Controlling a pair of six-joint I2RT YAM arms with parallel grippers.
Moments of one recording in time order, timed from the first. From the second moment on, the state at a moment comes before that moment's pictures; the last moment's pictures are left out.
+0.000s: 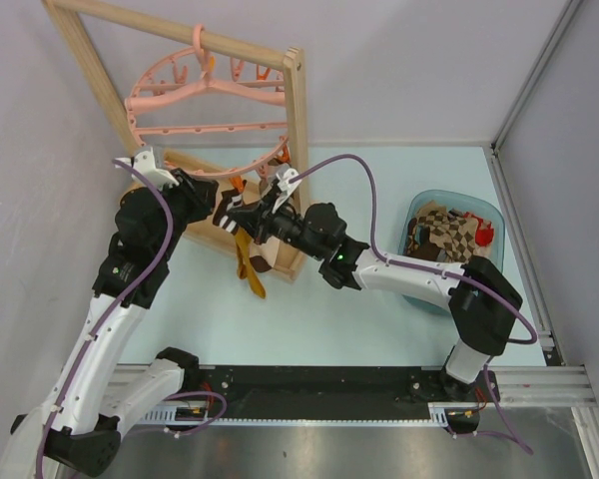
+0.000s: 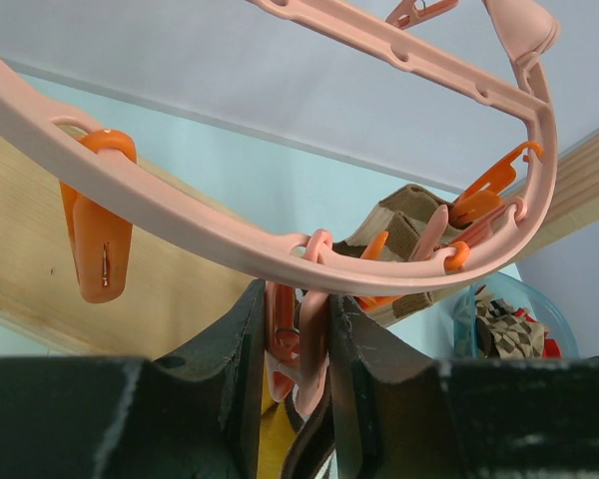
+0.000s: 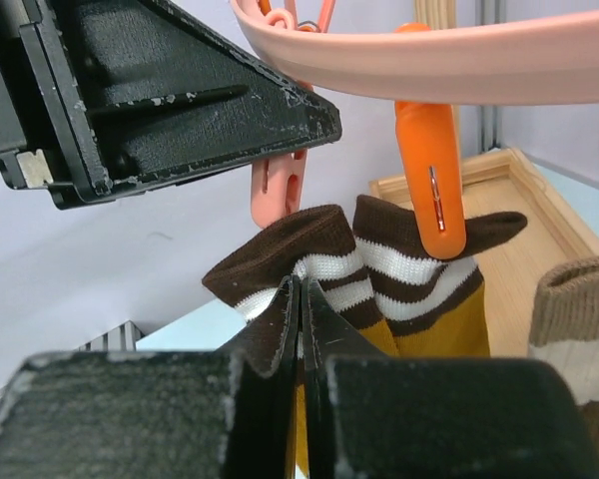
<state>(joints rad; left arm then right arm) -0.33 0.87 1.09 -0.35 -0.15 -0.50 1.01 1.69 1.23 0.68 -0.07 0.30</state>
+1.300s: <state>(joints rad) -0.33 0.87 1.09 -0.34 -0.15 -0.50 1.01 1.72 1.25 0.69 -0.07 0.31</state>
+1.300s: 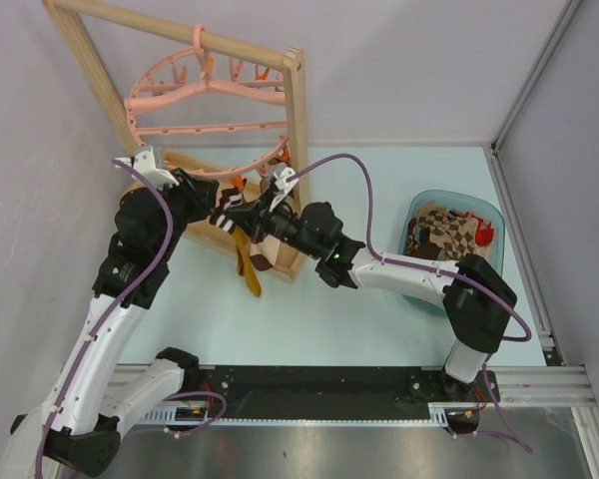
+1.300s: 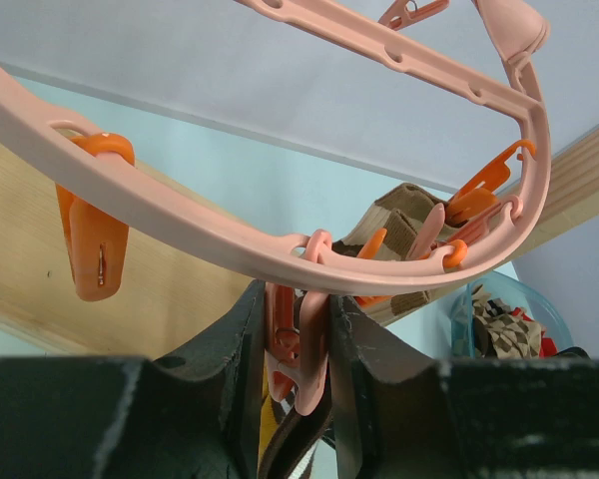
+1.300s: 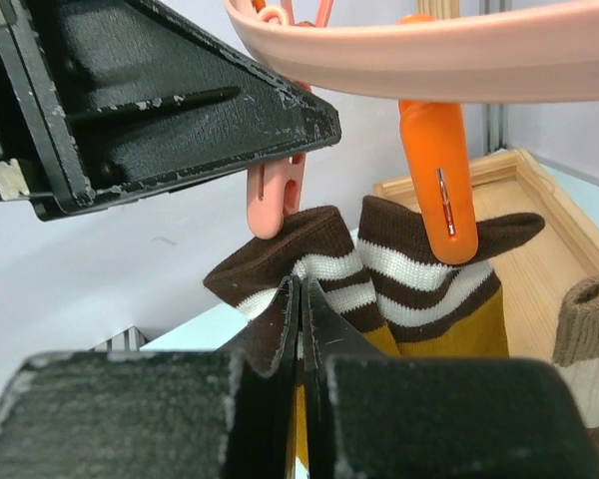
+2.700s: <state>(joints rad) -0.33 0.81 1.09 -0.36 -0.15 -0.46 1.02 1.72 1.31 0.64 -0.04 0.33</state>
